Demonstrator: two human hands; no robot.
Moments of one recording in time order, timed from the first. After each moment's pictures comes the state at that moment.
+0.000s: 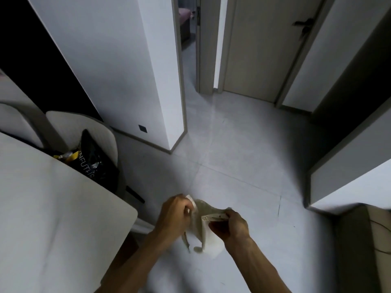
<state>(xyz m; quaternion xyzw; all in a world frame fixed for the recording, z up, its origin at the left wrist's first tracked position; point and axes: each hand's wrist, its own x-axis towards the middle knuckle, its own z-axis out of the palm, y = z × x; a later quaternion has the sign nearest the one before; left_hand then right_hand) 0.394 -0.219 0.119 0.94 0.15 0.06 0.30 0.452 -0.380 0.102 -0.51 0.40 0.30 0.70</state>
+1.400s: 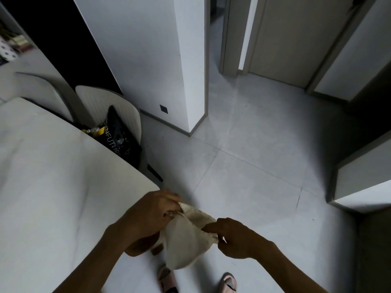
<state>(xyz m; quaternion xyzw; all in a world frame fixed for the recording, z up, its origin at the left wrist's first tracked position) 0.302 -0.128 0.161 0.96 -0.09 0.06 0.25 0.410 -0.374 0.092 -0.76 -0.51 0.34 0.22</state>
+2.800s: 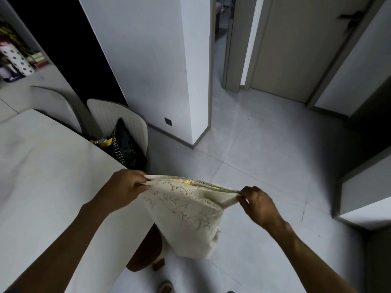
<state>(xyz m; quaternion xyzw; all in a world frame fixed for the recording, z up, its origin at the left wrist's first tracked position) 0.303 -0.014 0.178 0.97 0.08 0.07 0.22 0.491 -0.365 0.083 -0.90 -0.37 0.04 0.21</state>
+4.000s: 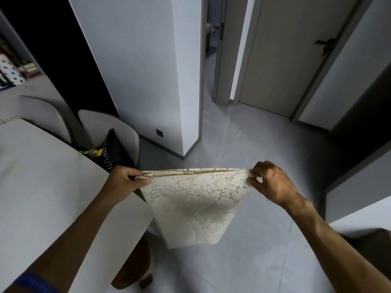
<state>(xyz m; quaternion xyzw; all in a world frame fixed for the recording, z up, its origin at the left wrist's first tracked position) 0.341 -0.021 0.178 0.83 0.24 0.10 0.49 0.560 -0.396 0.184 -0.89 -0.43 -0.05 0.16</state>
